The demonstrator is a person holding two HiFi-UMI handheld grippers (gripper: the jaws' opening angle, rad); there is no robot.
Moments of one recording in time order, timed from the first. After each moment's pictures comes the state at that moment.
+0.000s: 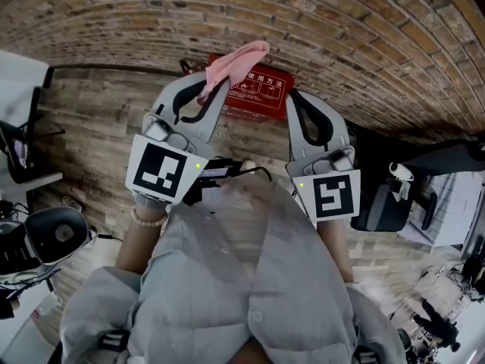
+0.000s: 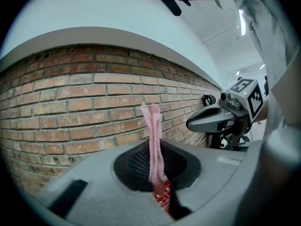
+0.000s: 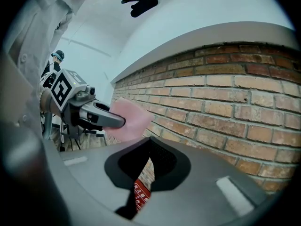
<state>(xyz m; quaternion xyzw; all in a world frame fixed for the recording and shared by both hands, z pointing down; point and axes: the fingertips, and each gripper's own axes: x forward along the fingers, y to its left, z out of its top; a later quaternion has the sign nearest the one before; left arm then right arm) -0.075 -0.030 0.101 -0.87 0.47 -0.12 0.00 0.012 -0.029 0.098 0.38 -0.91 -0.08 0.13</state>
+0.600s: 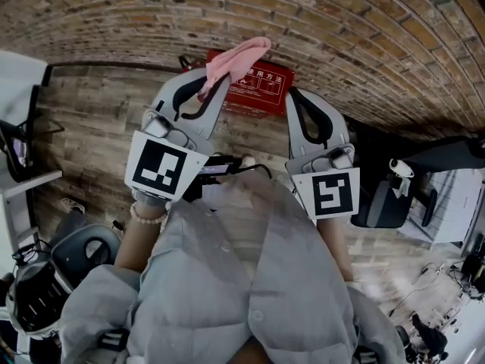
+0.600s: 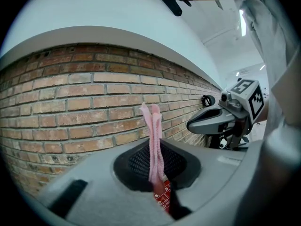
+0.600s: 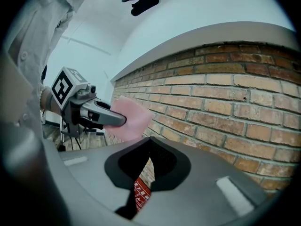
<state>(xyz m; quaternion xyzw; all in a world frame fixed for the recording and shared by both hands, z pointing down) -0.074 -0.029 0.104 -0.88 0.47 -0.11 0.00 0.013 -0.026 0.104 0.38 -0.91 -0.07 0.14</state>
